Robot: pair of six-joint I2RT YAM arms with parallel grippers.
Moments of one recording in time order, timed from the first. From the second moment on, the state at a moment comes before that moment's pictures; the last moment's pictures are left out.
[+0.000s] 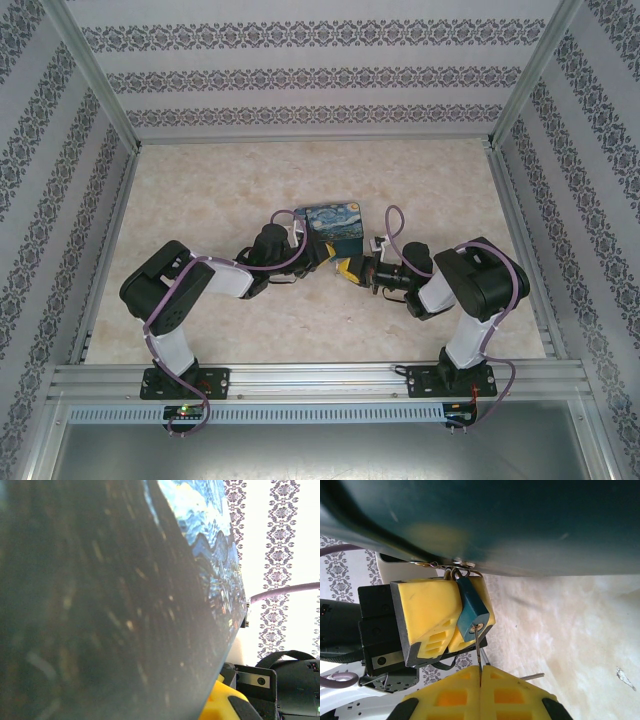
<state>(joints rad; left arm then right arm) -0.61 1.77 0.67 0.71 0.48 -1.24 0.35 1.79 0.28 1.25 -0.91 1.41</state>
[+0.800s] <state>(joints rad) -0.60 1.77 0.67 0.71 0.49 -1.24 0.32 1.81 0.31 1.25 -0.92 1.43</state>
